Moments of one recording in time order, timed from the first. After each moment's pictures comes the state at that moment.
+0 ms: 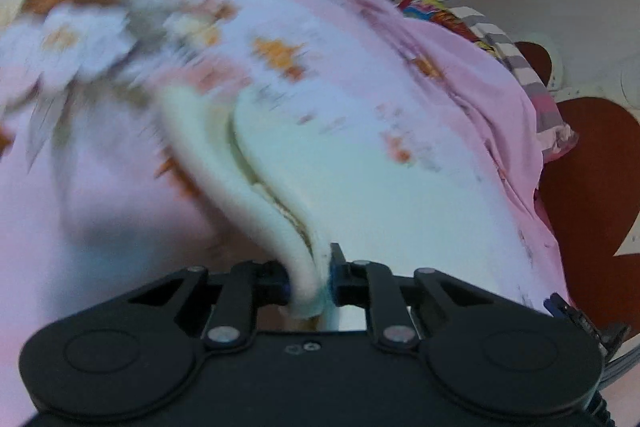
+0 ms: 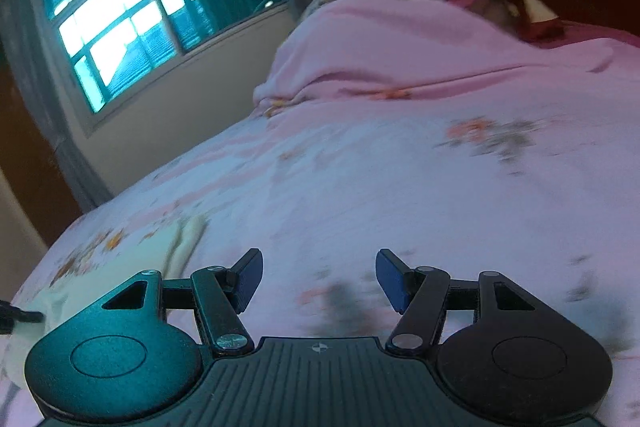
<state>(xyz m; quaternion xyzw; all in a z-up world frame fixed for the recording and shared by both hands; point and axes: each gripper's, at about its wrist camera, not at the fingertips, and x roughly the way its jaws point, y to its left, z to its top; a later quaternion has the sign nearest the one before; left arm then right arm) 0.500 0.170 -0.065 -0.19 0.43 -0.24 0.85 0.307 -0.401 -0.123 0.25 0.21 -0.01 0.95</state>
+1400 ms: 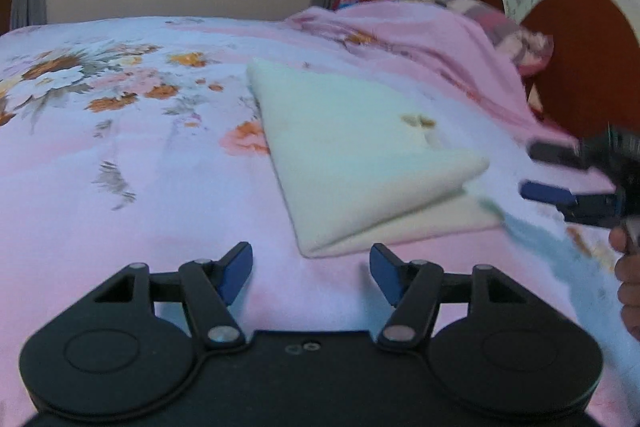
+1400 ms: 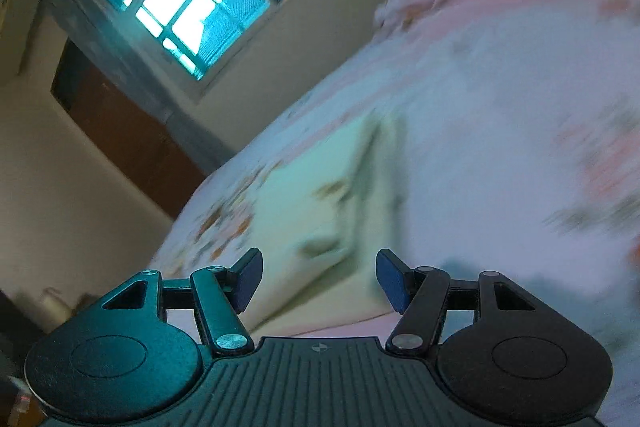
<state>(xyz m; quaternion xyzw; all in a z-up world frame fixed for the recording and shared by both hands) 0.279 0.044 -0.109 -0.03 0.32 -0.19 0.93 0.315 -0.256 -0.108 0.35 0.26 0.19 0.88</state>
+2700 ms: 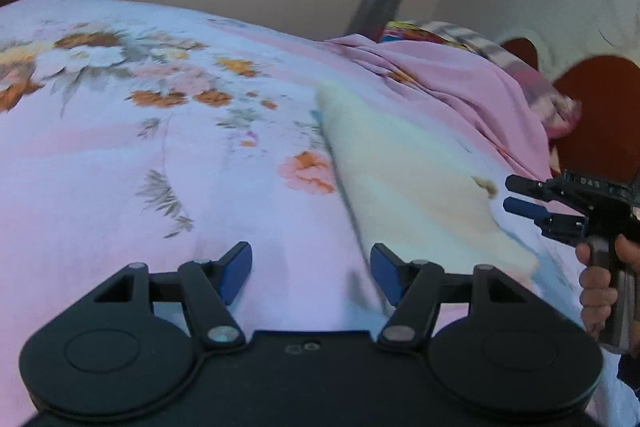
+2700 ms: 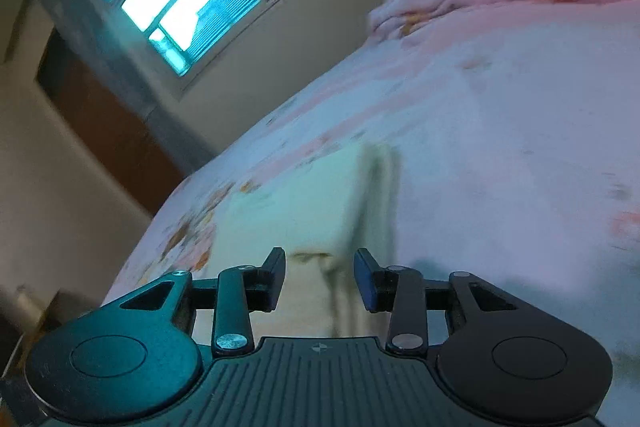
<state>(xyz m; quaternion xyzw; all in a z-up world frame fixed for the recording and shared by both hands) 0.315 0.091 -0.117 -0.13 0.30 -0.16 0.93 0.399 -0.268 -0.112 0.31 0.26 0.18 0.90</state>
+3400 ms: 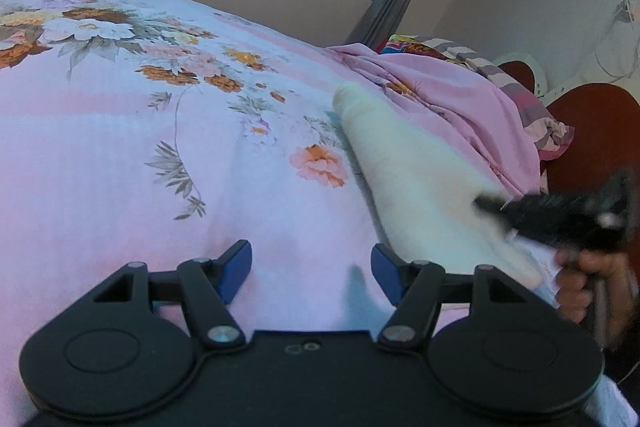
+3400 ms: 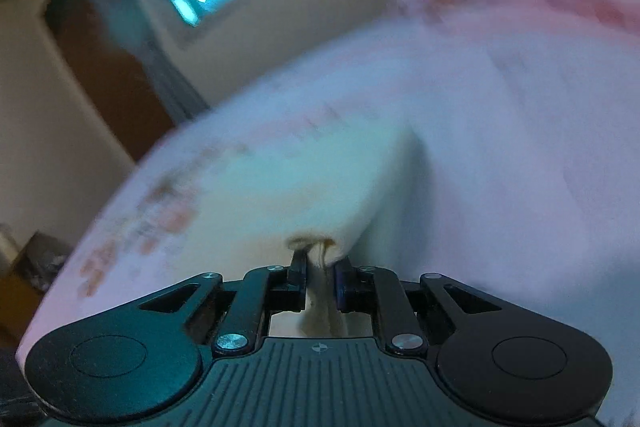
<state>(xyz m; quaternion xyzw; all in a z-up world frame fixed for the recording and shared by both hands) 0.315 0.105 -0.139 -0.17 0.29 -0.18 0.92 0.422 -0.254 -0.141 0.24 0.32 0.18 0.90</state>
